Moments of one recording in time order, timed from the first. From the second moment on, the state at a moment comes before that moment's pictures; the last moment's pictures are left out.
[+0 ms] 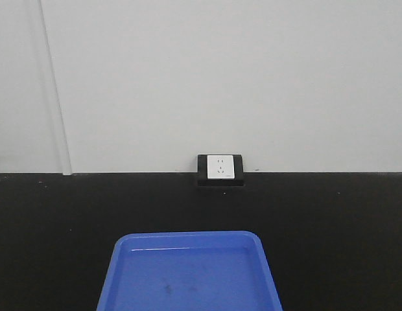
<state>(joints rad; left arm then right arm) -0.01 -0.02 0.03 0.06 0.37 0.02 0.46 0.38 -0.35 -0.39 0.09 0.37</state>
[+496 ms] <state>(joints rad) -0.01 -0.02 0.03 0.06 0.37 0.02 0.46 0.38 -0.35 -0.39 0.09 0.37</state>
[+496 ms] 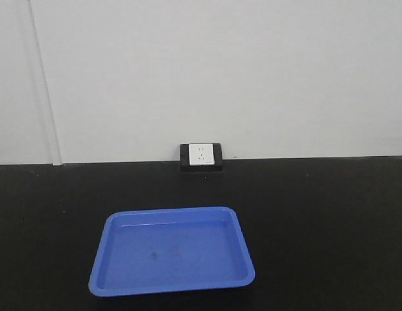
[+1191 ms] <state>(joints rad) -0.01 -0.02 0.03 0.06 0.37 0.02 0.46 0.38 -0.35 -0.39 0.09 0.37</state>
